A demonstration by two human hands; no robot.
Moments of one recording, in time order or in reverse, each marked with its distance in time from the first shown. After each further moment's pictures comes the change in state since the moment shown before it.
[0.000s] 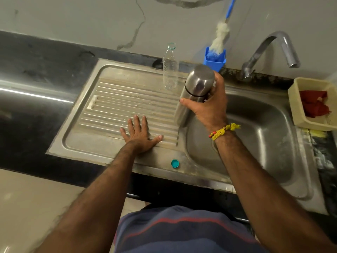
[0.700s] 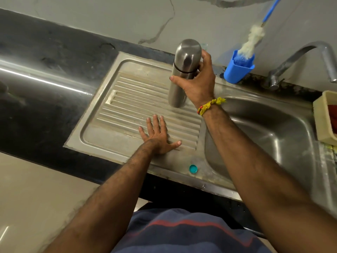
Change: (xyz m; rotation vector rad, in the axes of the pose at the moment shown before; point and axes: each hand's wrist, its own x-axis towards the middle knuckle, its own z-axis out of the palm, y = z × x) left_hand 0.003 -0.001 -0.011 0.000 -0.110 0.019; right_hand 0.058 -0.021 0.119 -0.037 -0.064 -0.028
